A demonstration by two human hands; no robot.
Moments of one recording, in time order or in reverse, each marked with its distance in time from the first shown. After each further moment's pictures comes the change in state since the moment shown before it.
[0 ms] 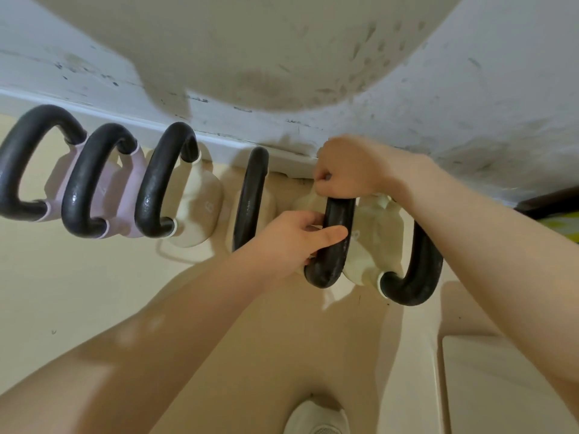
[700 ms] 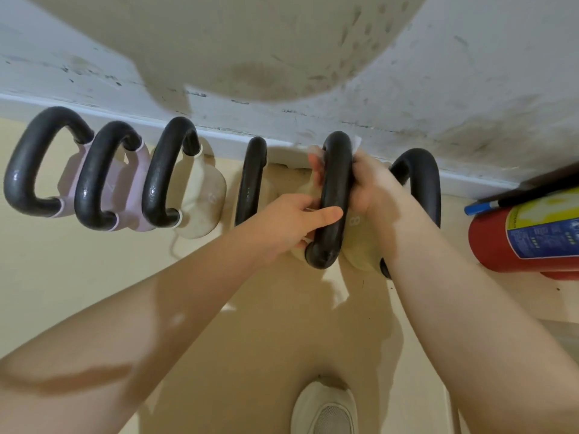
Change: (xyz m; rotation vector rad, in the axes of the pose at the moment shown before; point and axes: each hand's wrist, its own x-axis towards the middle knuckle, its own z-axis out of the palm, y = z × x) left_hand -0.006 0.009 0.001 0.140 0.015 -0.037; right_hand -0.021 -0.017 0.045 2.389 0.377 0.666
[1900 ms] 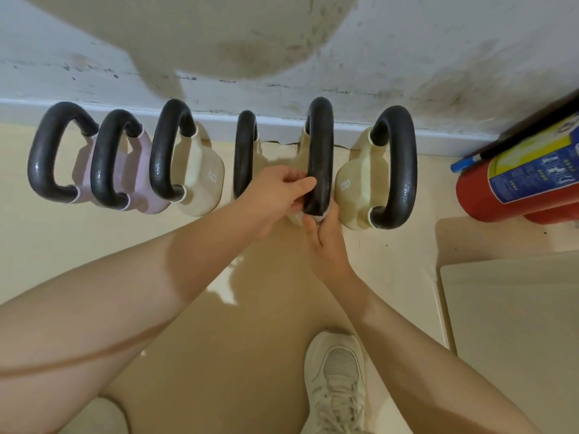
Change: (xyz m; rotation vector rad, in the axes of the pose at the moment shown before) left_hand -0.022 -0.015 0.011 -0.062 0.152 0.023; right_hand -0.044 0.153 -0.063 -0.836 0.049 -0.883
